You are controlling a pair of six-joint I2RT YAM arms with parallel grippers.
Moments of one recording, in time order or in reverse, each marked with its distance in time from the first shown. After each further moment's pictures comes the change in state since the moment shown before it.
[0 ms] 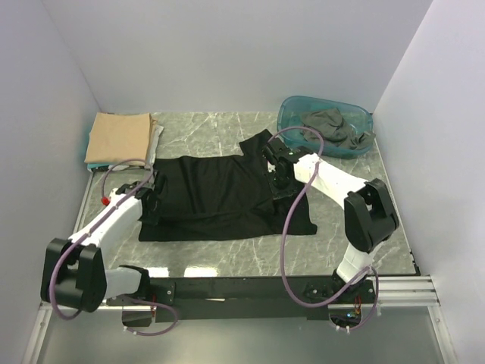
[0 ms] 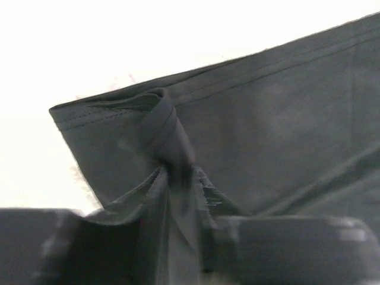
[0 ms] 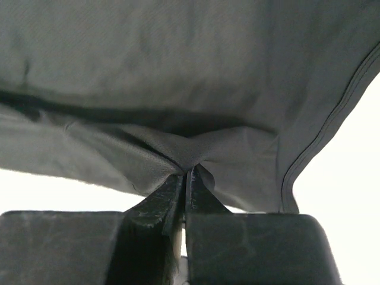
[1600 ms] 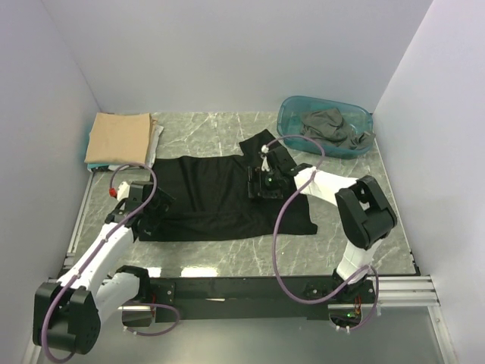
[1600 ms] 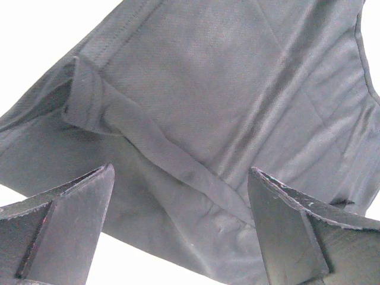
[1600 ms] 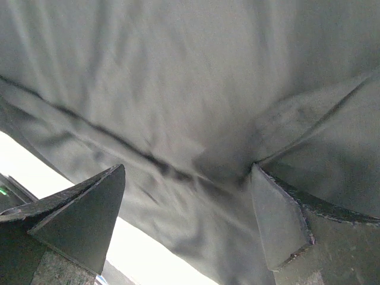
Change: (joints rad) left arm 0.038 -0.265 -0.214 0.379 0.243 0.461; right arm -0.032 0.017 -0.263 0.623 -0.342 0.201
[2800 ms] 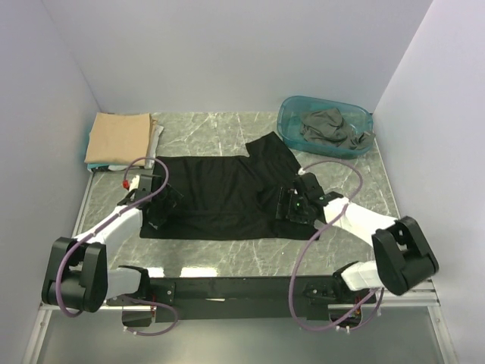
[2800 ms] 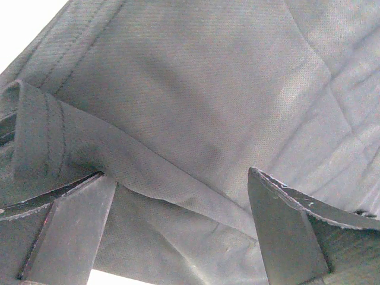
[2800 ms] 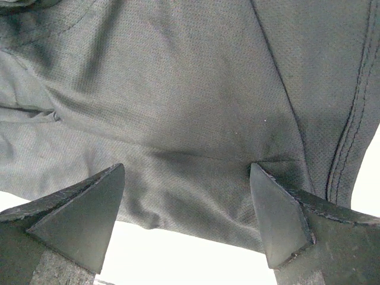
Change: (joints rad) left arm 0.000 0.275 0.031 0.177 0.077 0.070; right arm -0.075 -0.380 -0.397 -0.065 0.275 0.124
